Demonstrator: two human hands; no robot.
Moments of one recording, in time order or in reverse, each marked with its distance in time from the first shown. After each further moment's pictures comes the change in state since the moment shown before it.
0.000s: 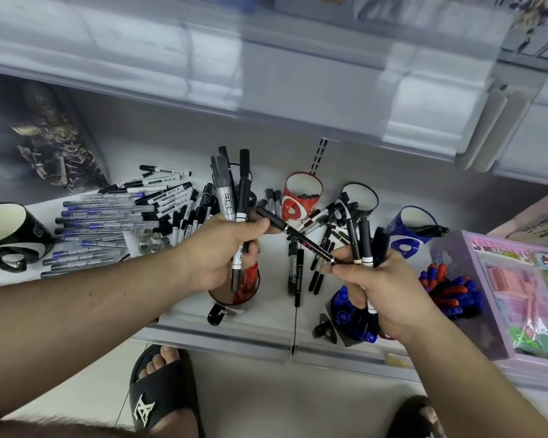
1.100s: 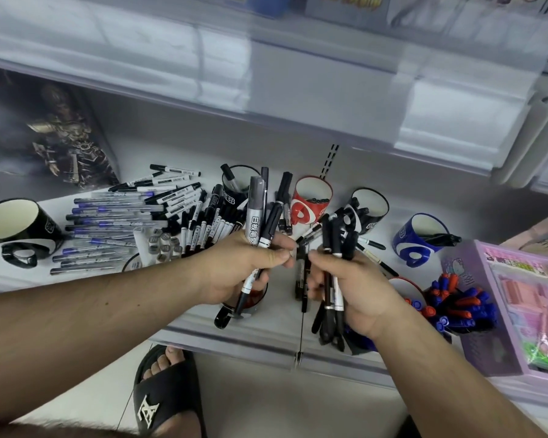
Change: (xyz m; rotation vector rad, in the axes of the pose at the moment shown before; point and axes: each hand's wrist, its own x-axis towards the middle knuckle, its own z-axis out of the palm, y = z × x) left_hand -0.001 -0.014 -0.009 0.209 -0.191 -0.028; right_hand 0.018 0.008 0.039 0.124 -0.187 0.164
